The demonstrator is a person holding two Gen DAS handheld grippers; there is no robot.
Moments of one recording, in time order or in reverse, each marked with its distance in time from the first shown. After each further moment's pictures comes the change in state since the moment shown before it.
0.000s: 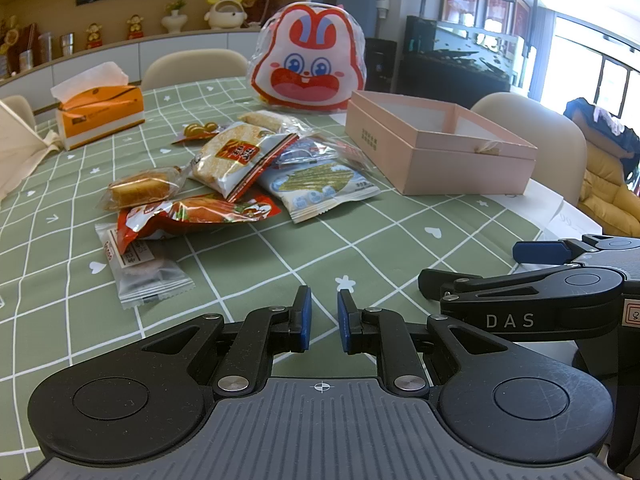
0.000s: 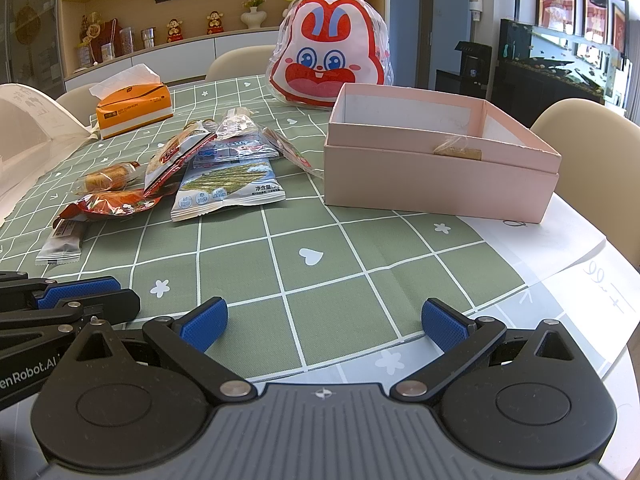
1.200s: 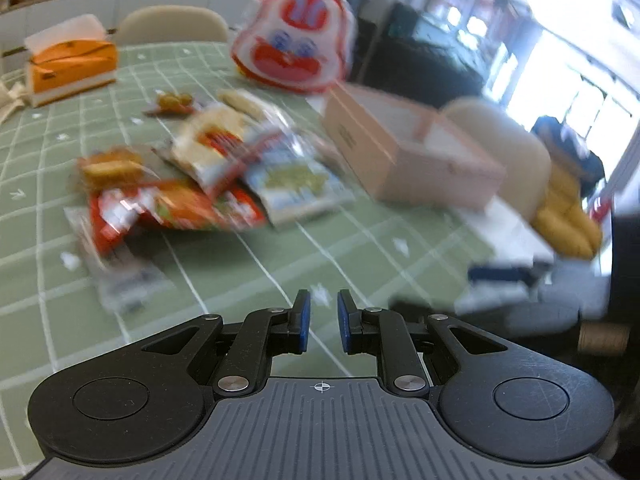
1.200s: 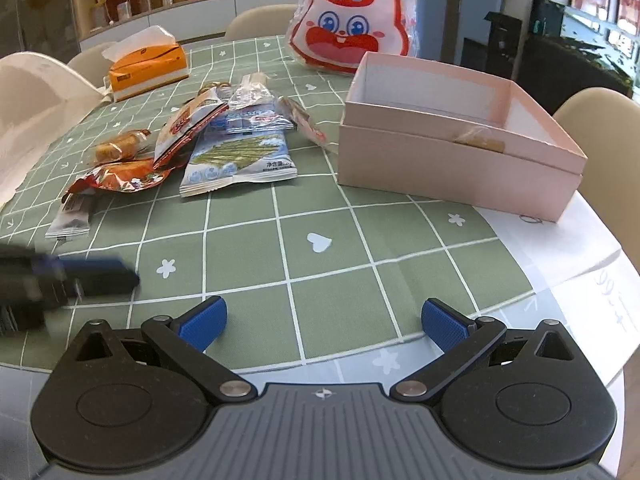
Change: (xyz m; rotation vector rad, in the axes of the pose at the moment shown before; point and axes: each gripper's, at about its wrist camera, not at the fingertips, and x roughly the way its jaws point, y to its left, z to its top) left arm -0.004 0.038 0.036 -0.135 0.089 -0.173; right arm 0.004 -0.004 0.019 -0.066 0.147 0.057
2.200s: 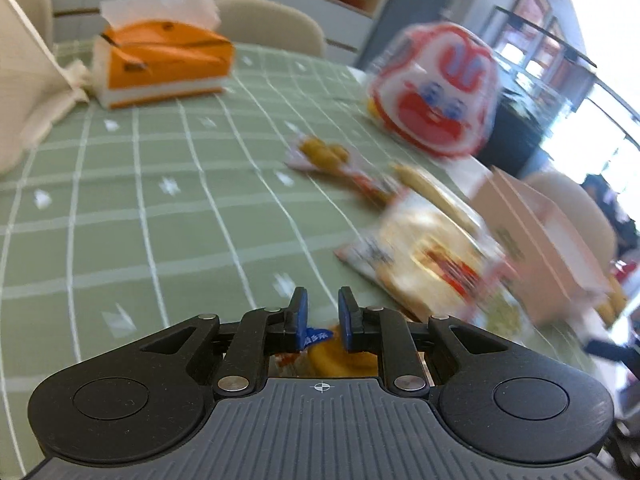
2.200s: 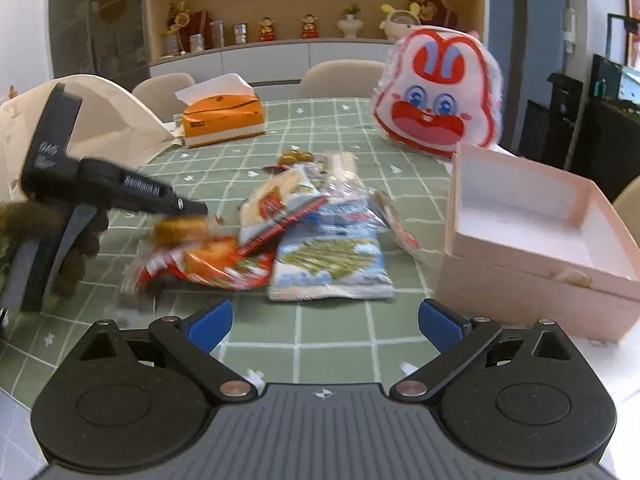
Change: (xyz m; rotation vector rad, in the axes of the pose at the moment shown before) left arm 0.047 0.149 0.072 -0.142 0.005 0.030; right arm 0.001 0.041 0.048 -0.117 -0.166 0.166
